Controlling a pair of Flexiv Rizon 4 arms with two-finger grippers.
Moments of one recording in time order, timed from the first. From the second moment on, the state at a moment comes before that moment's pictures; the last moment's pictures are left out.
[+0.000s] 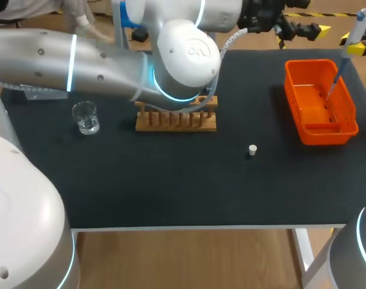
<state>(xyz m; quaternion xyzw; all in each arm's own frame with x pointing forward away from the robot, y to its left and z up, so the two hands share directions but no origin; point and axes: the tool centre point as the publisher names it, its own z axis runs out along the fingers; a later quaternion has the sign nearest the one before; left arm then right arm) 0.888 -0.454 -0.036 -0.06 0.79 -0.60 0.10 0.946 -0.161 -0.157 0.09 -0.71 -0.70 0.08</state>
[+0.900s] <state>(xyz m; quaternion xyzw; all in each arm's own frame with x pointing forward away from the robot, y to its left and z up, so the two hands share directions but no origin) 0.887 -0.454 -0.037 -0.06 0.79 -0.61 0.10 0.937 -0.174 -0.164 0.11 -0.72 -0.68 0.09</state>
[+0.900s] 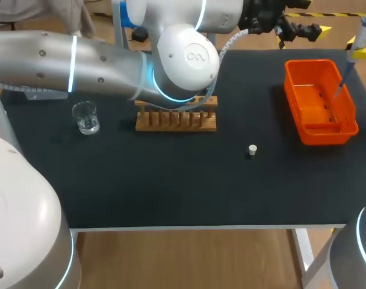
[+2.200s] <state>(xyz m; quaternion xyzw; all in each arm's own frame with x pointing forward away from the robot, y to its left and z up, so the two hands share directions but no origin) 0.891 -0.467 -0.037 -0.06 0.79 -0.61 0.09 0.944 -0.170 -0.159 0.11 -0.71 -0.69 0.07</state>
